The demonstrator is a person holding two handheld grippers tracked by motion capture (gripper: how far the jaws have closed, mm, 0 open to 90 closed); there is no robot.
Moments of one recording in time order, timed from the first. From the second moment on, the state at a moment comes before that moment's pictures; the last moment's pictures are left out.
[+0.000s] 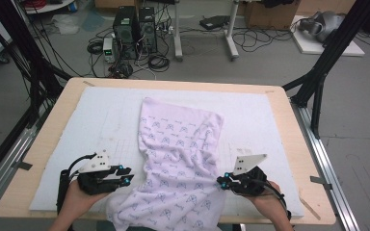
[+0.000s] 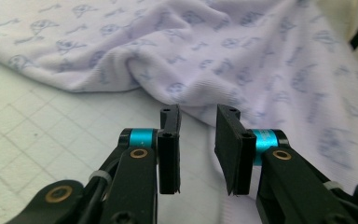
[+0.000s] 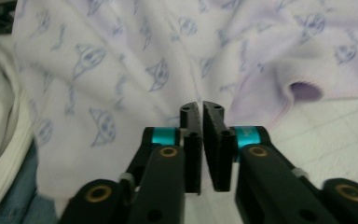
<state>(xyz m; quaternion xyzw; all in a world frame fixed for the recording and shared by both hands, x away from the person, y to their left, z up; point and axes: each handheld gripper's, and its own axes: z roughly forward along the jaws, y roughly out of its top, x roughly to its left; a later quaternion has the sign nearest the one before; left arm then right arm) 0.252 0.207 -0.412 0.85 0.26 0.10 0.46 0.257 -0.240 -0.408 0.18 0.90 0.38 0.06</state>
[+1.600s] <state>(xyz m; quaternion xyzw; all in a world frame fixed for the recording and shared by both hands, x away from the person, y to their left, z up) 0.280 0.194 -0.410 0.85 0.28 0.13 0.43 0.294 -0.206 -0.433 0.18 0.92 0.33 0.08</state>
